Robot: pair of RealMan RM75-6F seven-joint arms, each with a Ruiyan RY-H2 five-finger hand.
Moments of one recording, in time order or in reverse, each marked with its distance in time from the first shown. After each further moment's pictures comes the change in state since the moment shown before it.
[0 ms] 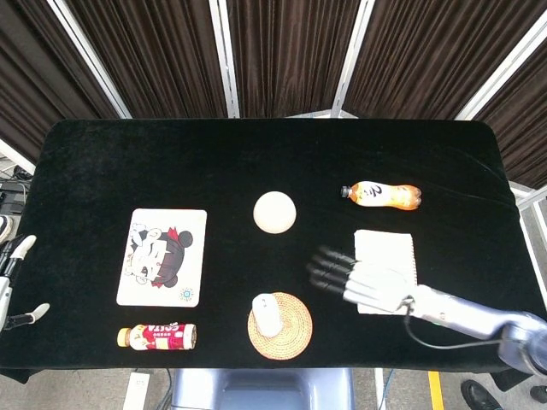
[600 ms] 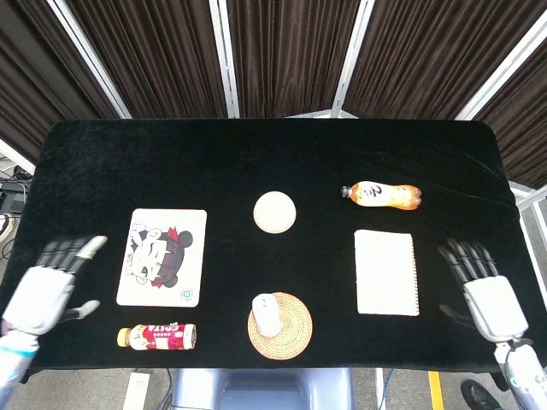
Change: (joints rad) left arm -0.145 -0.095 0.008 0.027 0.221 -0.117 0.064; right arm -0.520 0.093 0.081 -0.348 0.497 0.149 0.326
